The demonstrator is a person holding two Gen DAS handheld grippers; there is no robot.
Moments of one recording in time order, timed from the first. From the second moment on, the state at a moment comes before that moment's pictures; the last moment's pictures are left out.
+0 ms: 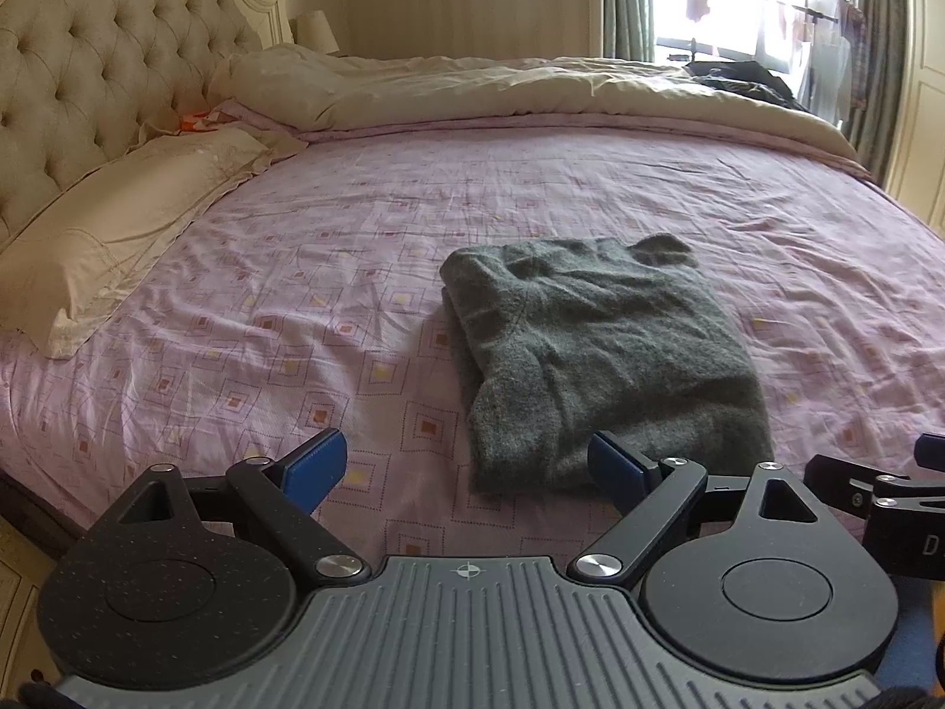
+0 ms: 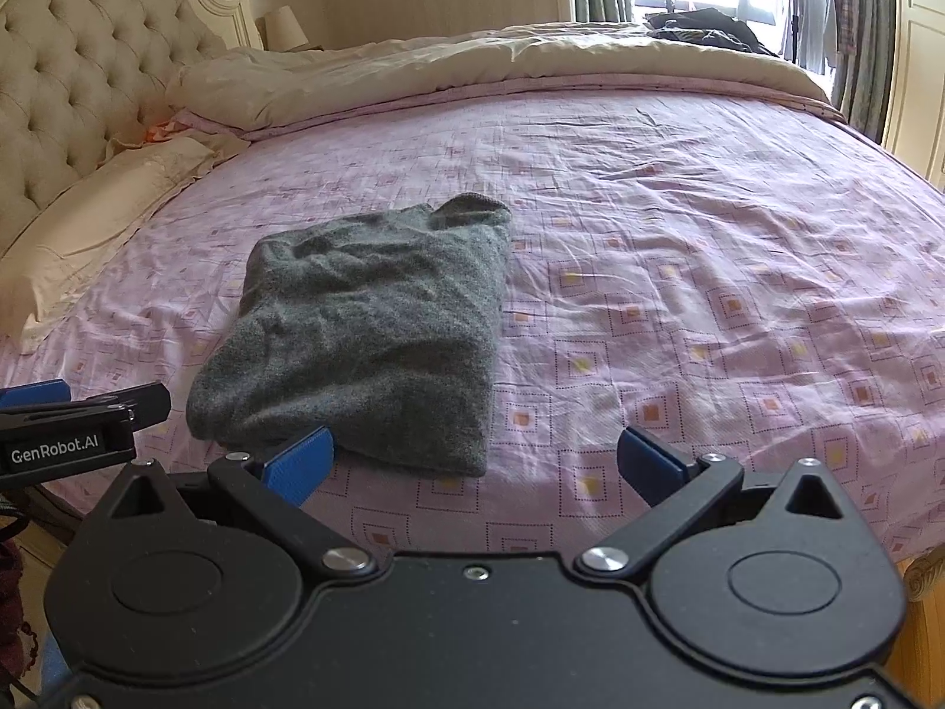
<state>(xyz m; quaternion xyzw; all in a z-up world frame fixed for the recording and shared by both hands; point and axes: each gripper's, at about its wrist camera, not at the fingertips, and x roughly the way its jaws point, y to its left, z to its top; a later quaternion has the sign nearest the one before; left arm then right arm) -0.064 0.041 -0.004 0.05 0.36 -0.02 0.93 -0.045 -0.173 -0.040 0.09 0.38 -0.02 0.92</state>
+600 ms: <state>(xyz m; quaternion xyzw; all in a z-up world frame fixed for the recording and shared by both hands) -0.064 0.047 -0.008 0.04 0.37 -0.01 0.93 -0.041 -0.177 -0.040 0.10 0.38 -0.03 0.92</state>
